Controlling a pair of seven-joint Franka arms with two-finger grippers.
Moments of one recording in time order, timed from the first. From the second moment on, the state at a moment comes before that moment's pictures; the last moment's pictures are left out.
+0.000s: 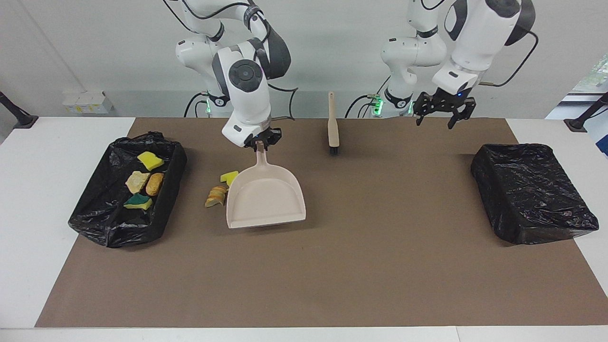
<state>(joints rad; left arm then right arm) -0.05 -0.30 -0.07 -1.92 -0.06 1.67 0.07 0.46 0.18 0.03 -1.79 0.10 1.74 0.45</state>
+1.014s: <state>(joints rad) -0.03 -0.07 -0.07 -1.56 0.01 1.53 0.11 0.68 0.58 0.05 -1.38 0.19 1.82 0.67</state>
